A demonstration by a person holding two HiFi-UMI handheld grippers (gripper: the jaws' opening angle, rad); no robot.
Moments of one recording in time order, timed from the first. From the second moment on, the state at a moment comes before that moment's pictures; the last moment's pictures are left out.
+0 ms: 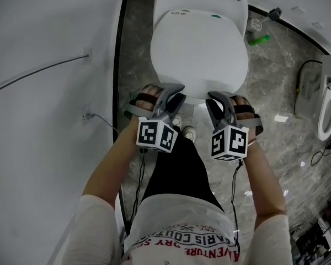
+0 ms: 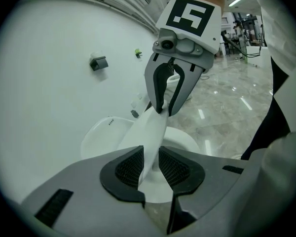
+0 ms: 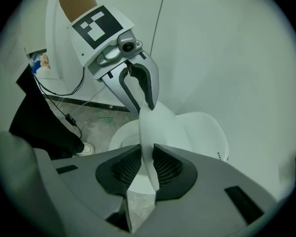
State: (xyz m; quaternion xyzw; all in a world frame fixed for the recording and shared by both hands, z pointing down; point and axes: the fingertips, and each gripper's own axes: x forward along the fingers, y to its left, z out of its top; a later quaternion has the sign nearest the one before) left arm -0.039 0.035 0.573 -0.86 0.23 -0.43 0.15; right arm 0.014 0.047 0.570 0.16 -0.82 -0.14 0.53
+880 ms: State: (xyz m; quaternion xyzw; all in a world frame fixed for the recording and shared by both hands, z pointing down) left arm -0.038 0.094 0.705 -0.84 0.21 -0.49 0.08; right arm 0.009 0.107 0.700 0.10 -0.83 -0.08 0.54
